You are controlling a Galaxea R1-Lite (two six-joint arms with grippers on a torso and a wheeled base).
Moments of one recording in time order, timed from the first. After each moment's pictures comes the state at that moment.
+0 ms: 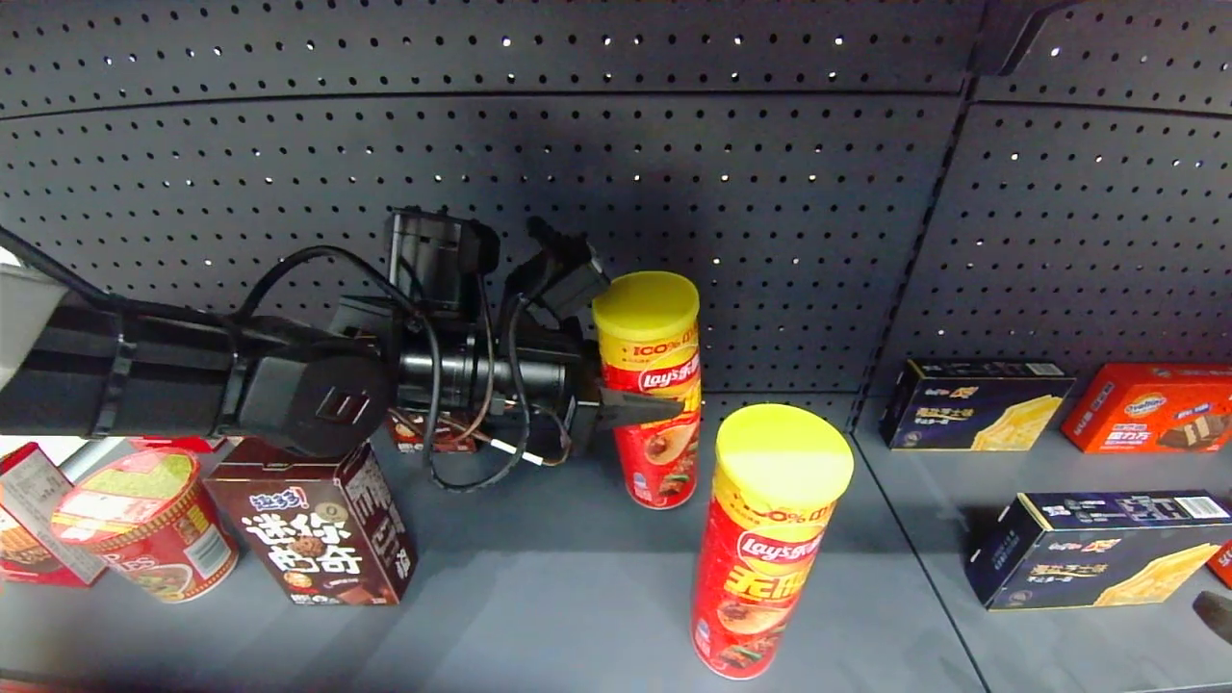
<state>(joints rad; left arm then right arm) -0.45 1.94 -1.29 -0.27 -0.80 0.38 0.60 0.69 -0.52 -0.09 0.00 -0.01</state>
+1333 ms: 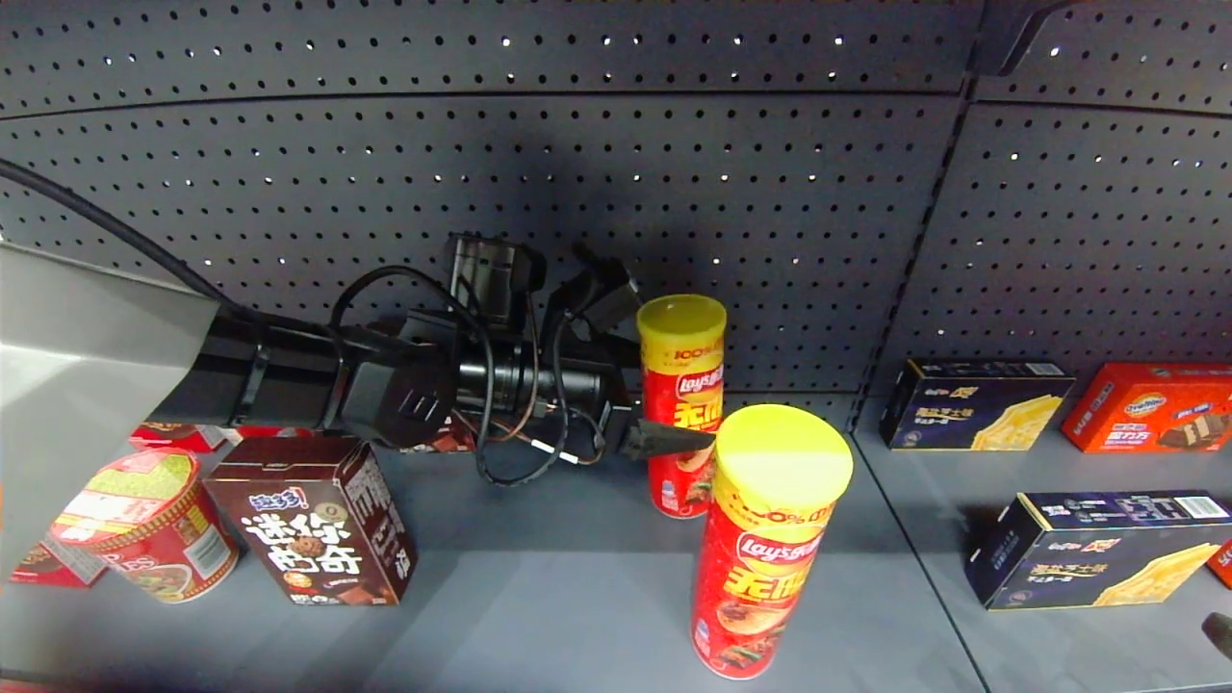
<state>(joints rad) -0.46 2.07 -1.39 -0.27 -0.80 0.38 0.60 0.66 -0.49 -0.09 -0.01 -0.01</state>
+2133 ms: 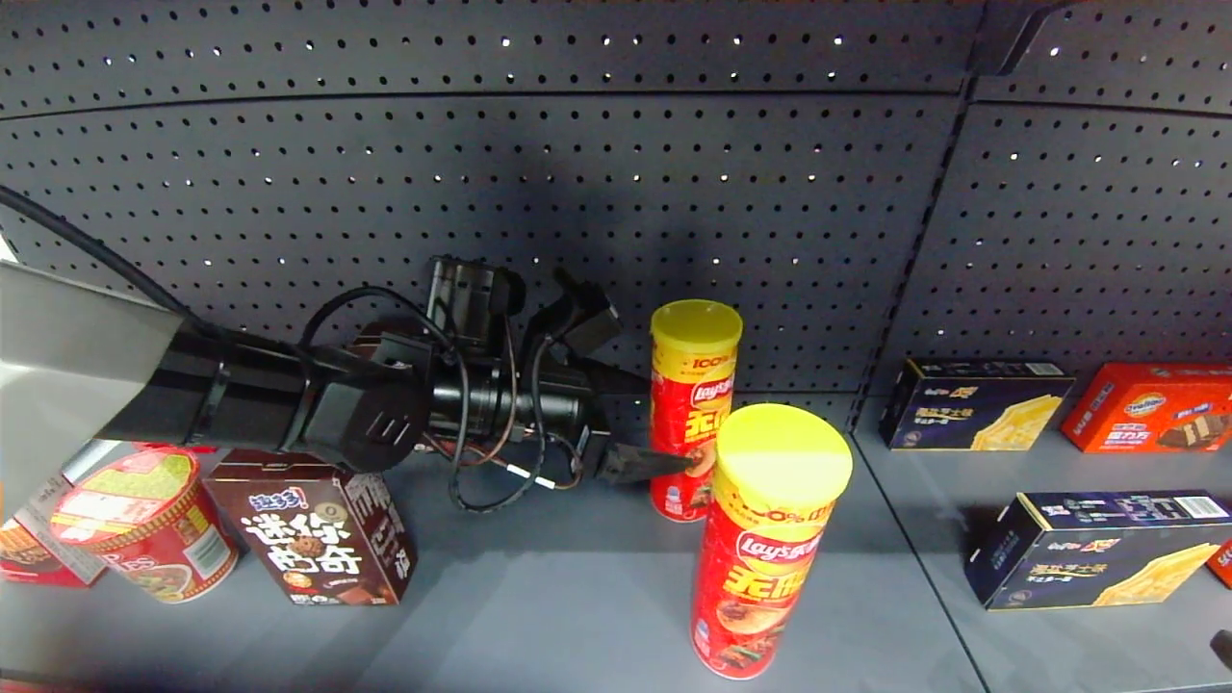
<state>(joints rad) -0.44 2.02 -1.26 -0.28 -0.76 0.38 0.60 0.64 -0.47 -0.09 -0.01 -0.01</state>
